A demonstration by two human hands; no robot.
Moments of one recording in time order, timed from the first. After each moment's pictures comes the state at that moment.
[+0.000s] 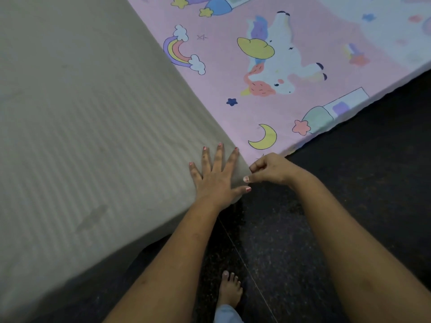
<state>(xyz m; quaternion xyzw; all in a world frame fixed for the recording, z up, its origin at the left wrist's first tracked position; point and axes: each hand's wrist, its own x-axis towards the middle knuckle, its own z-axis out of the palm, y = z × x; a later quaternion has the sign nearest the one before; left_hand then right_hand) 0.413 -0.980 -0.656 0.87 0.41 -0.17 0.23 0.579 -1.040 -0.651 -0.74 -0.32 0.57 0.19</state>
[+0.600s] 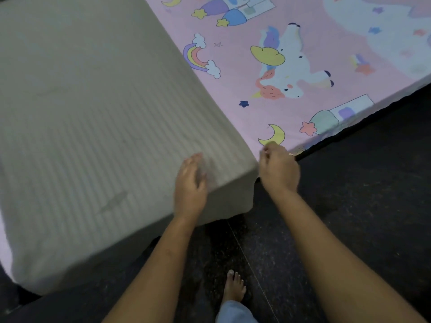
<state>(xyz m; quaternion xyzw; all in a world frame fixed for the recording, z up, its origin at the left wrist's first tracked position) 0.326 -0.978 -0.650 0.76 0.50 0.20 0.36 0.516 -1.044 -0.633 -0.91 -0.35 0.13 0.19</state>
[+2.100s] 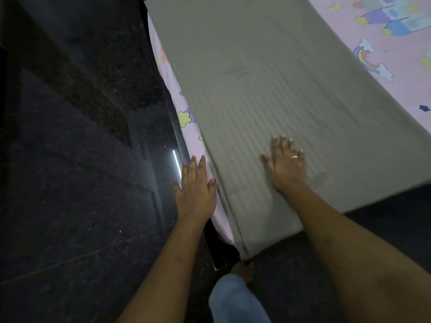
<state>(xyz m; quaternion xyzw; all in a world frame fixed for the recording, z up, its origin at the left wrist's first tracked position) -0.109 -0.821 -0.621 0.75 0.62 -0.01 0.25 0.118 -0.849 -0.669 -0.85 -0.51 0.14 0.01</state>
